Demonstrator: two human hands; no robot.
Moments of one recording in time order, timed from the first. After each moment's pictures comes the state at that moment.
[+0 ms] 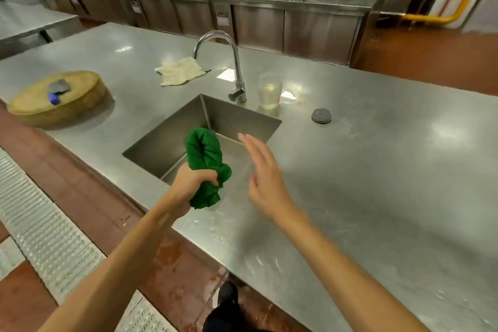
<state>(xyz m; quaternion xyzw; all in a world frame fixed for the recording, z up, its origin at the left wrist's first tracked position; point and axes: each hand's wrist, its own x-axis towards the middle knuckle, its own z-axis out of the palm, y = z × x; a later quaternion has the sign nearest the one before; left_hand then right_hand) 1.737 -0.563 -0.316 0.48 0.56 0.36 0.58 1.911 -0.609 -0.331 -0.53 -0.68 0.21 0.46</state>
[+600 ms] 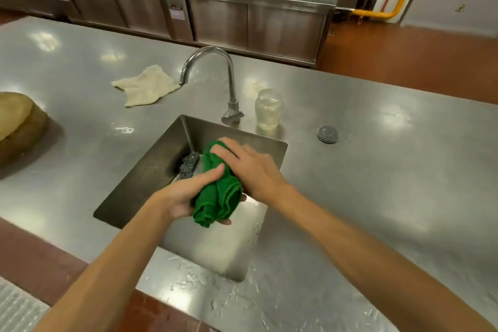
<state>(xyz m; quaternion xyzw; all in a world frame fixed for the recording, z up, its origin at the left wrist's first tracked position) 1.679 -0.345 -0.291 0.43 0.38 0.07 0.82 1.847 -0.380 -0.306 -0.57 -0.80 -0.04 0.17</state>
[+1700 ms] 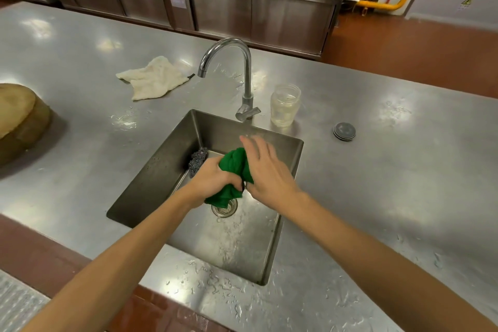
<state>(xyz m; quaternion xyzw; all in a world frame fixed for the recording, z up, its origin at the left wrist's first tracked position) 1.666 -0.283 -0.337 0.62 0.48 0.16 0.60 1.812 -0.349 -0.339 -0.69 -0.71 0.04 0.14</state>
